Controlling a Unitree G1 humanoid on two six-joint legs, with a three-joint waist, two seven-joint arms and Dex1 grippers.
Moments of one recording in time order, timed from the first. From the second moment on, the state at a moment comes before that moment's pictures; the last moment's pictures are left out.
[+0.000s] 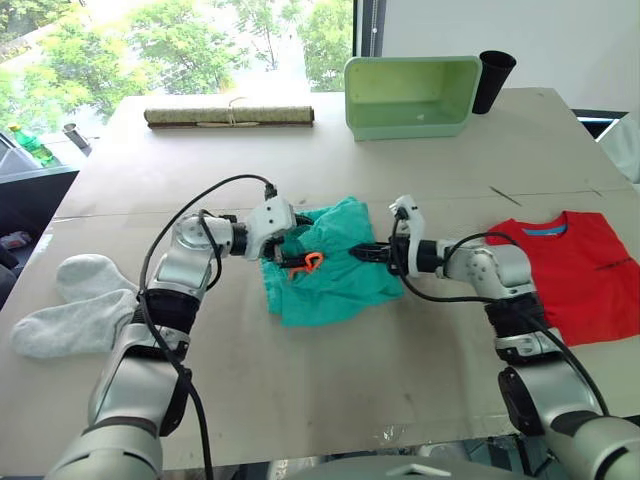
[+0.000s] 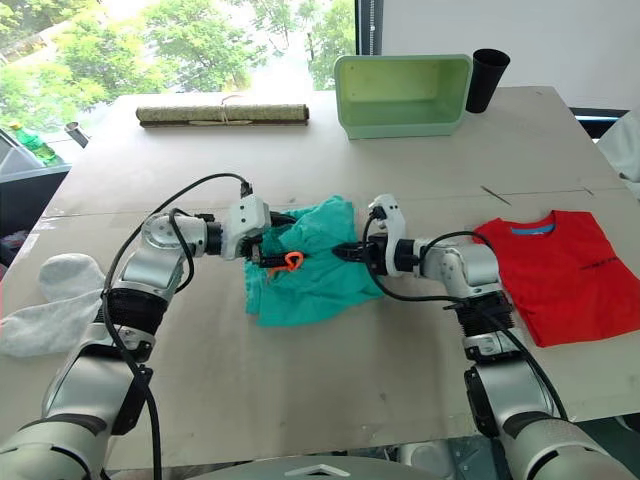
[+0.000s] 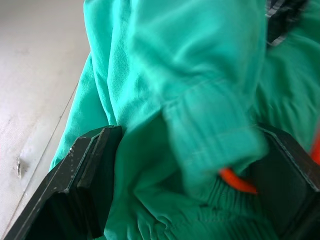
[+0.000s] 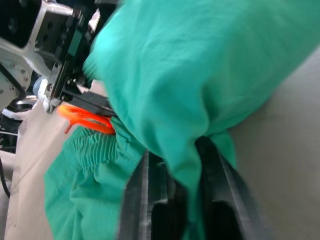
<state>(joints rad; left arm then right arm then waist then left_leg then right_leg) -0.66 0.61 -0.14 0.52 -0.08 -0.08 -1.22 -0.68 -0.20 0.07 0.23 0.52 1.00 0.75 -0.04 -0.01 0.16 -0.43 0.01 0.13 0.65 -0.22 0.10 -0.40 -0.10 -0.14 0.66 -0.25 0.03</state>
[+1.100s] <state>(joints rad) -0.71 0.68 -0.09 -0.20 -0.56 0.58 -1.30 0.00 -1.28 -0.59 0.13 0.65 1.12 1.09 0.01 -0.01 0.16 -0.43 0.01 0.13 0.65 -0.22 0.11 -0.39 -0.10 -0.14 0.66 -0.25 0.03</state>
